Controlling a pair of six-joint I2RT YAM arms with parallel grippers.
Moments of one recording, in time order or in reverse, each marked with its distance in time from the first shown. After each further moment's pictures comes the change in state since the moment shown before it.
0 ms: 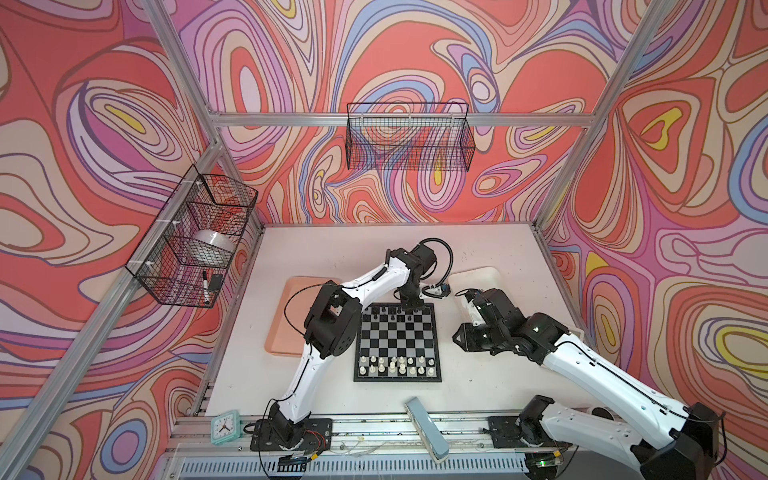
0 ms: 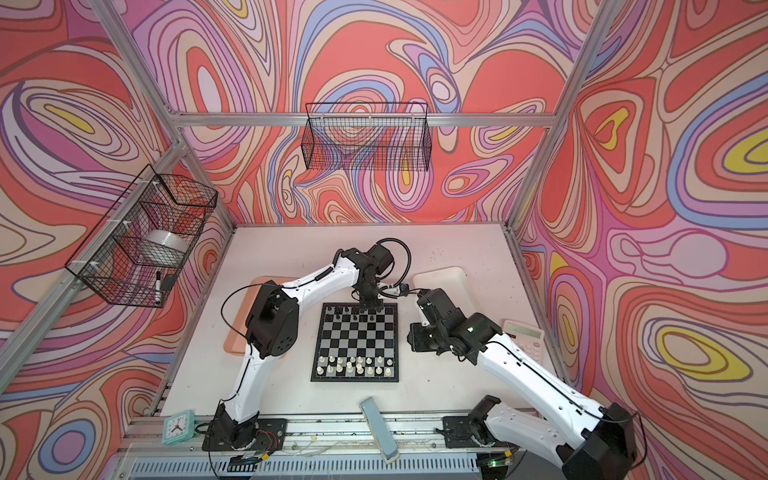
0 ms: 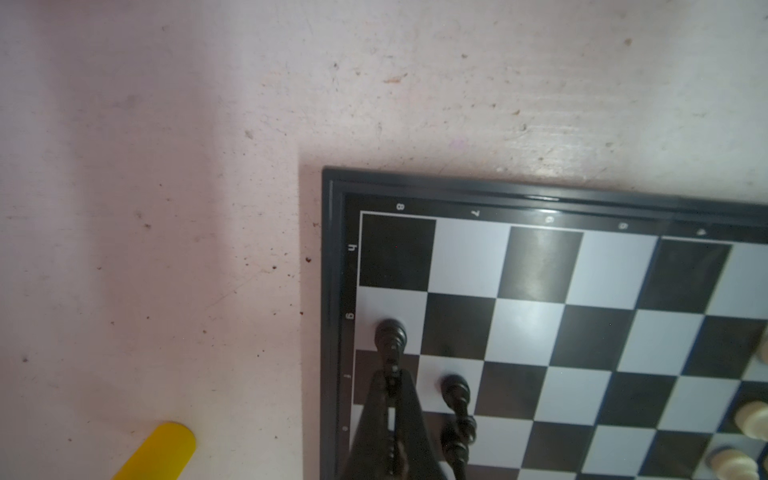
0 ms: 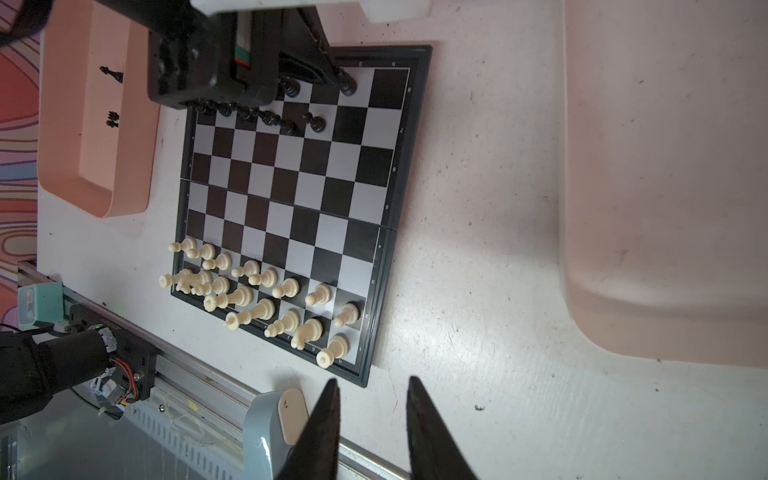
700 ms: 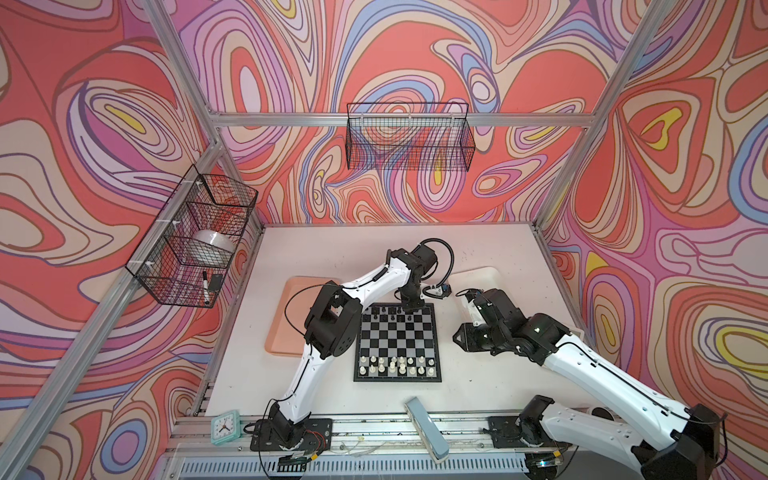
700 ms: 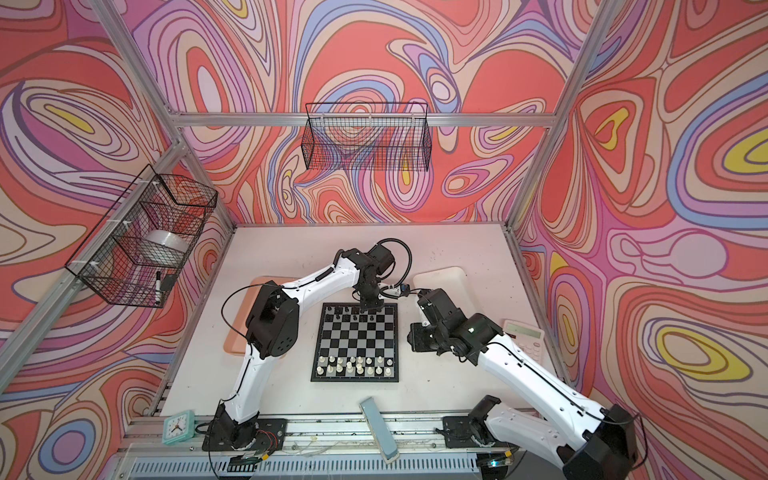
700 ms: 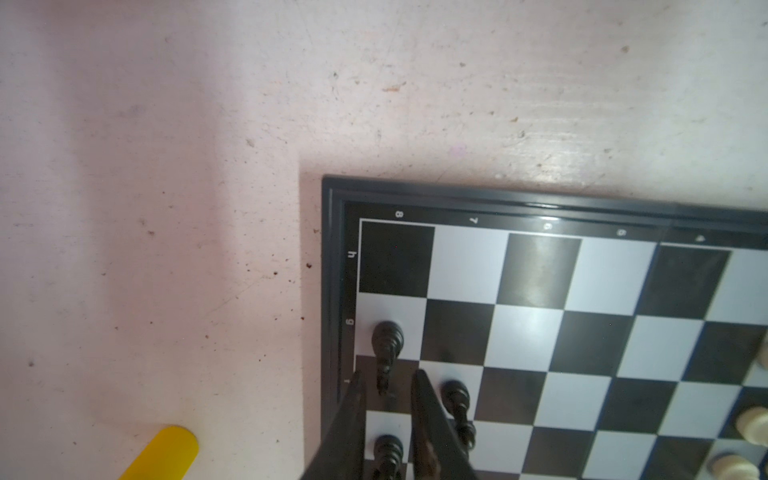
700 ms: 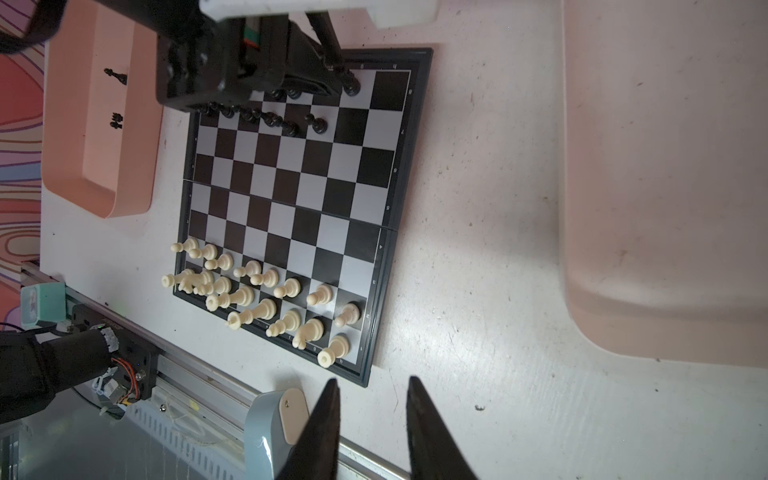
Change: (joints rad) left arm -0.005 0.000 0.000 0.007 -0.002 0.000; right arm 0.000 -0.007 0.000 0.000 0.000 0.000
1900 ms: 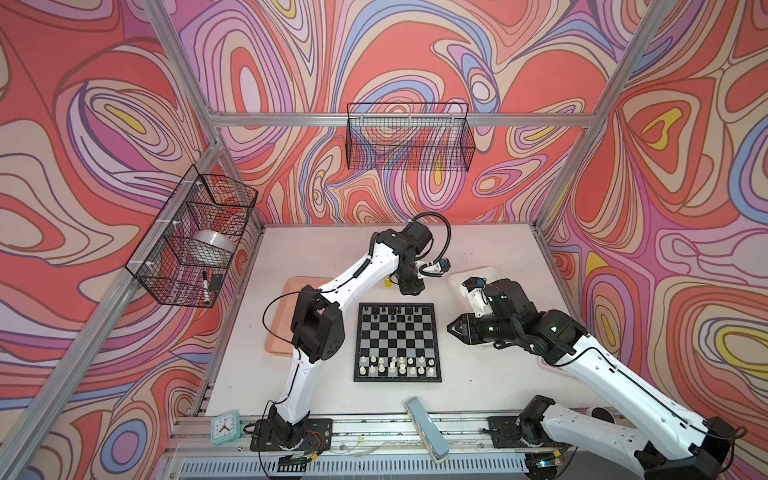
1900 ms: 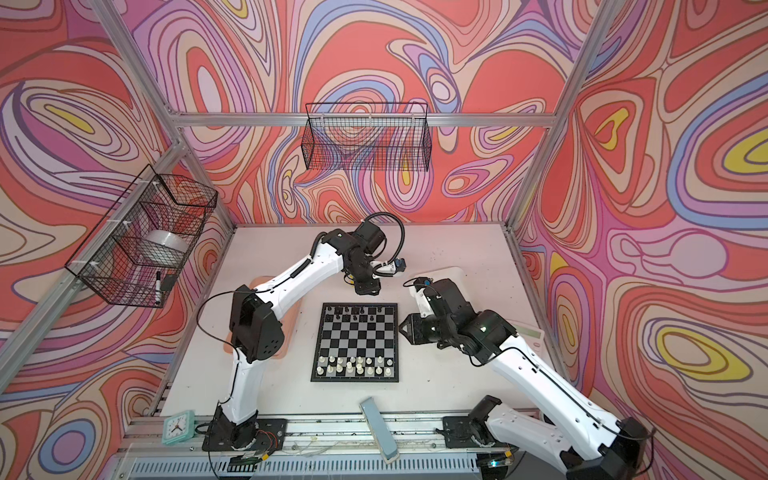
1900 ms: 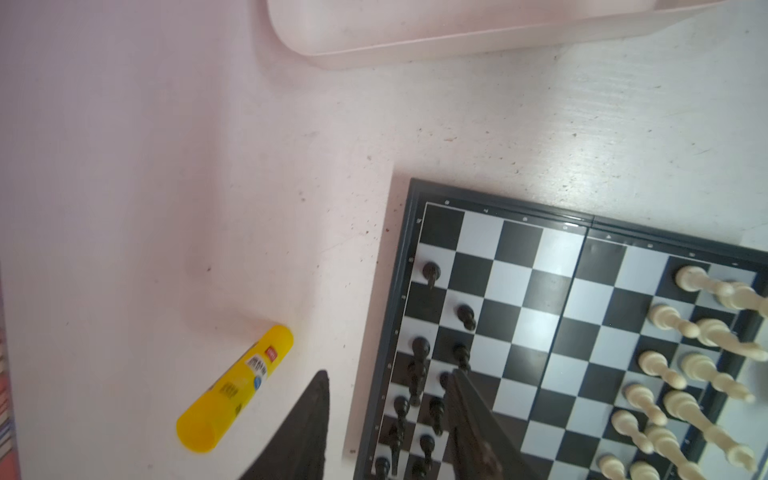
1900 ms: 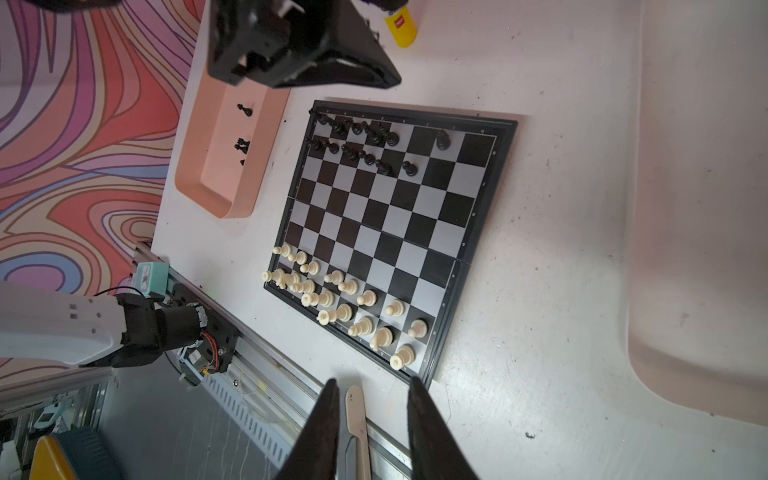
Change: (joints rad) left arm 0.063 -0.144 0.144 -0.125 0.004 -0.094; right arm 0.000 -0.026 0.121 0.012 -0.127 -0.042
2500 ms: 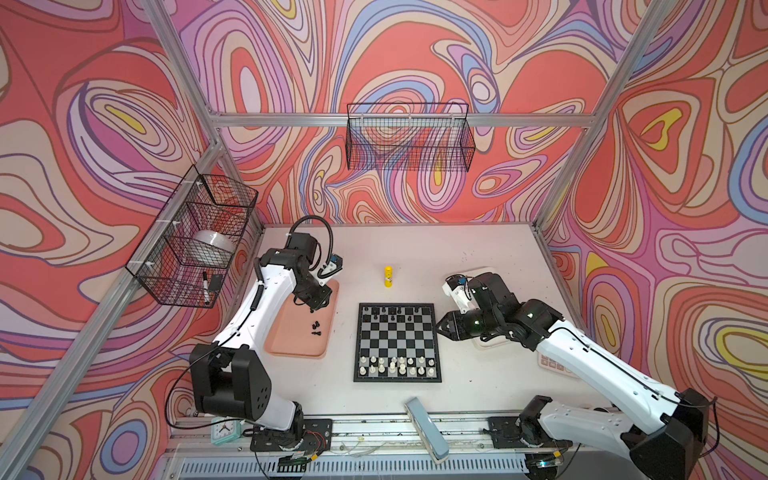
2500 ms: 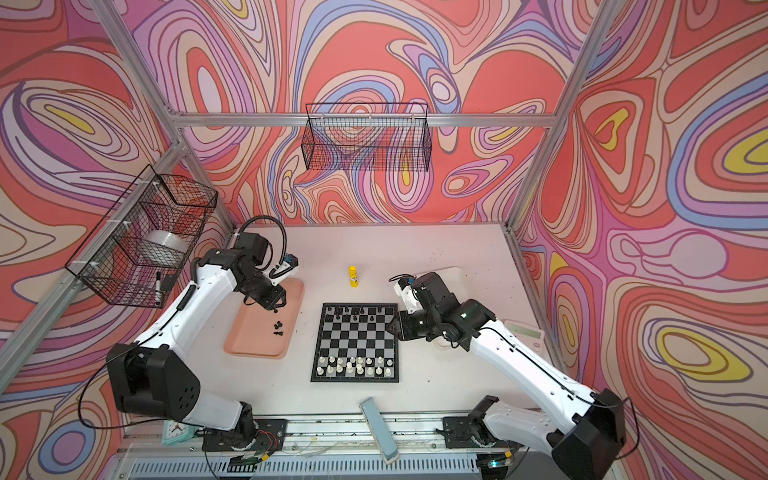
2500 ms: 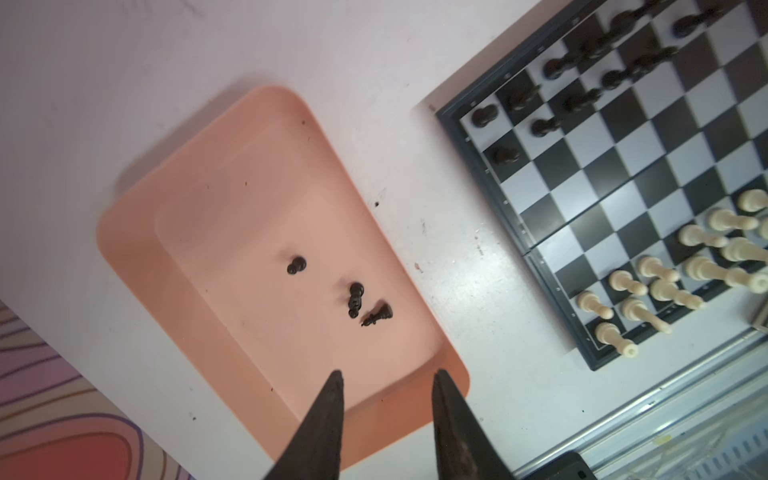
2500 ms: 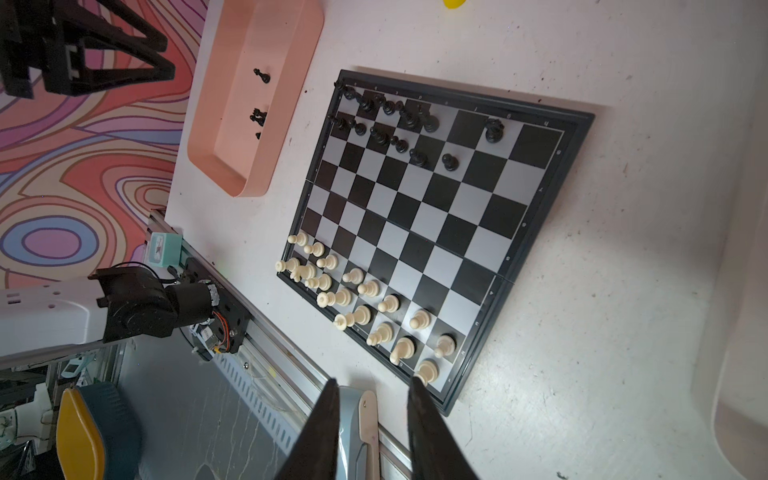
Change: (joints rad) left arm 0.571 -0.615 -0.769 0.047 -0.009 -0.182; right arm 0.000 0.142 0.019 0.072 -0.096 -0.052
